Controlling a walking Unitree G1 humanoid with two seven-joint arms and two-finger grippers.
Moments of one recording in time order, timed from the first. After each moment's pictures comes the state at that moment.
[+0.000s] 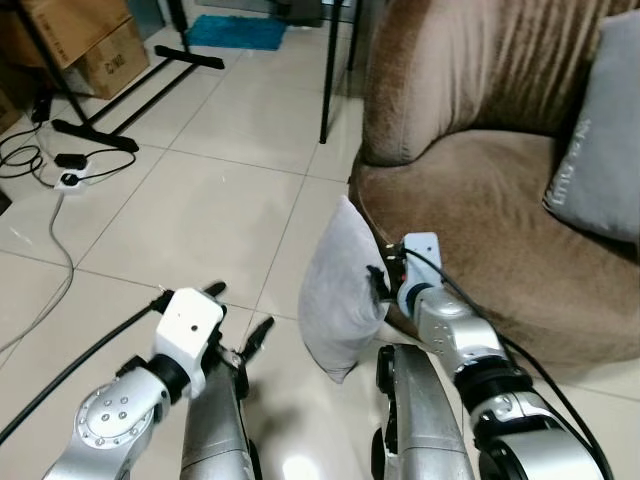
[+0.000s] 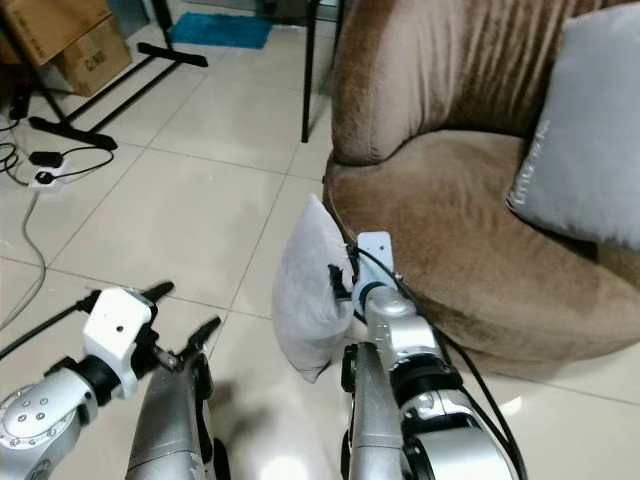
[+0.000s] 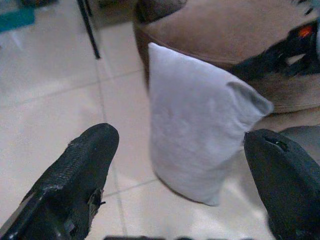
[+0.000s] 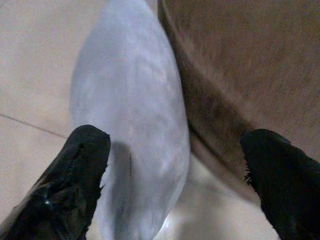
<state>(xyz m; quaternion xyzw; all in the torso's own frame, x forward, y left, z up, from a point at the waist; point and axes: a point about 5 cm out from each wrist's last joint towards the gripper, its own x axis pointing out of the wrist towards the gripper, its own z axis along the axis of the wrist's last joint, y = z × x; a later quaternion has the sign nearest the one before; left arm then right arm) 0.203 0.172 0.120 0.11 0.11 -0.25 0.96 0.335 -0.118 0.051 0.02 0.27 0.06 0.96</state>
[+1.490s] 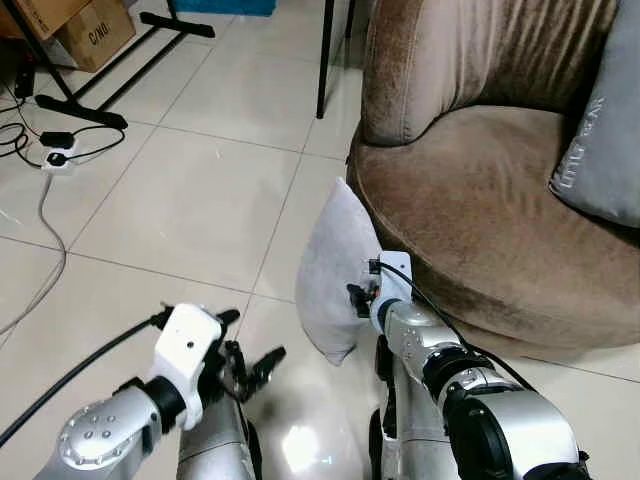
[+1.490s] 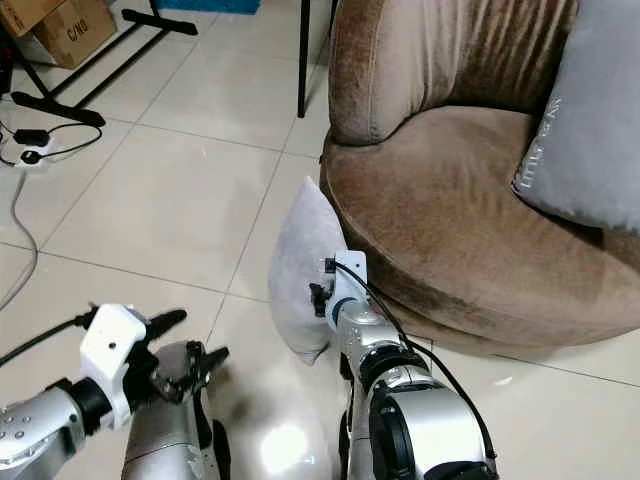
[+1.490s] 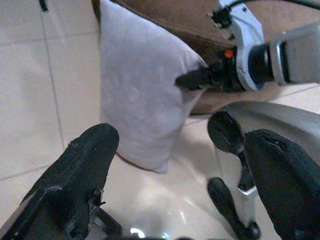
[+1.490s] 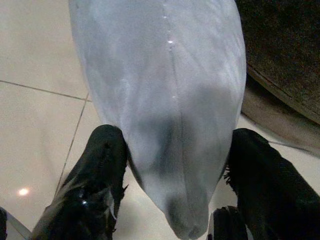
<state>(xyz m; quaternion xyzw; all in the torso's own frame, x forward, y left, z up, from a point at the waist) 0.178 0.167 0.124 0.06 0.17 -0.31 0.93 0.329 -0.086 0.028 0.06 0.32 0.06 0.94</state>
